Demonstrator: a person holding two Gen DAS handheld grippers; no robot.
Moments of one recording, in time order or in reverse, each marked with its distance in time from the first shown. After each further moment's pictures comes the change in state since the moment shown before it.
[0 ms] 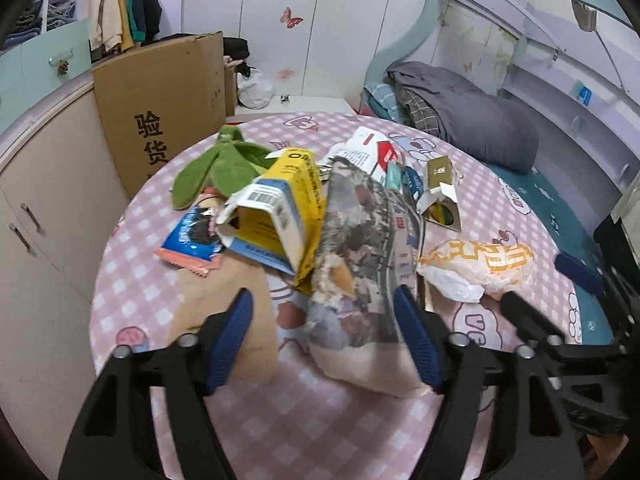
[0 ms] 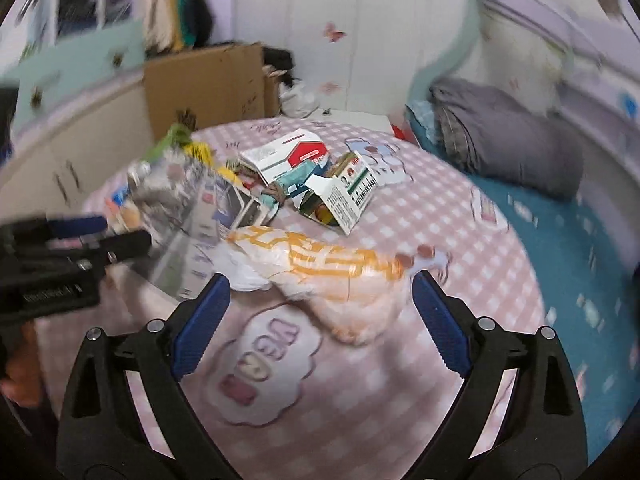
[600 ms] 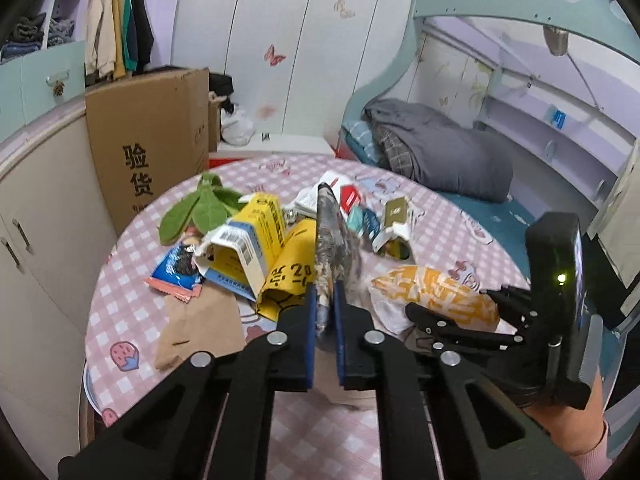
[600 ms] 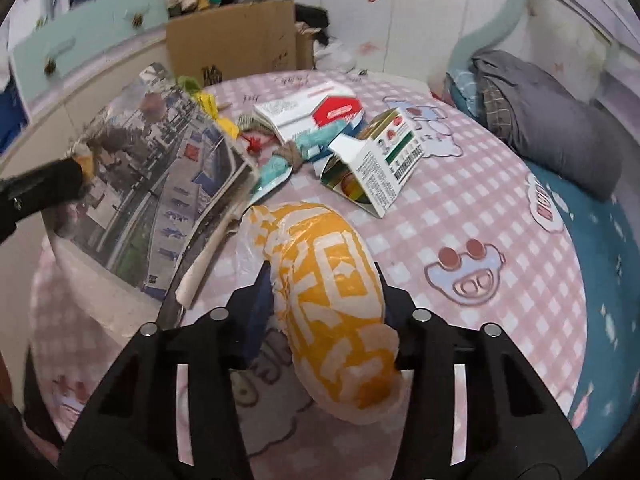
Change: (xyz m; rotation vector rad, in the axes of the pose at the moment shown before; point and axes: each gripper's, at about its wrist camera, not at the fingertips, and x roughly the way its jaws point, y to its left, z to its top) left arm -0.043 -0.015 -0.001 0.000 -0.153 -0.080; right arm 0.036 -0.009 0.003 0.032 0.119 0.122
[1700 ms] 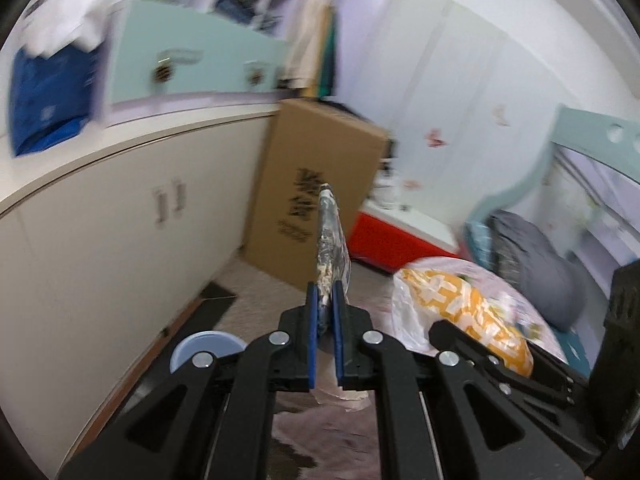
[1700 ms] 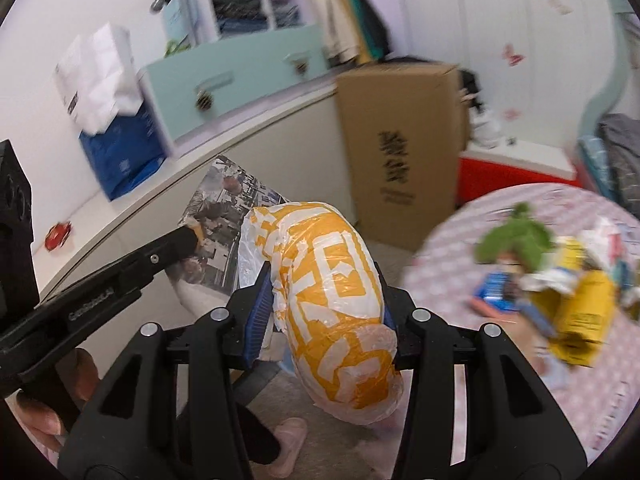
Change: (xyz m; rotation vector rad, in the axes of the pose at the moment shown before) left arm -0.155 0.278 -0.018 -0.435 -0.189 0.344; right arm -0.019 0.321 0.081 -0.137 -0.120 0.455
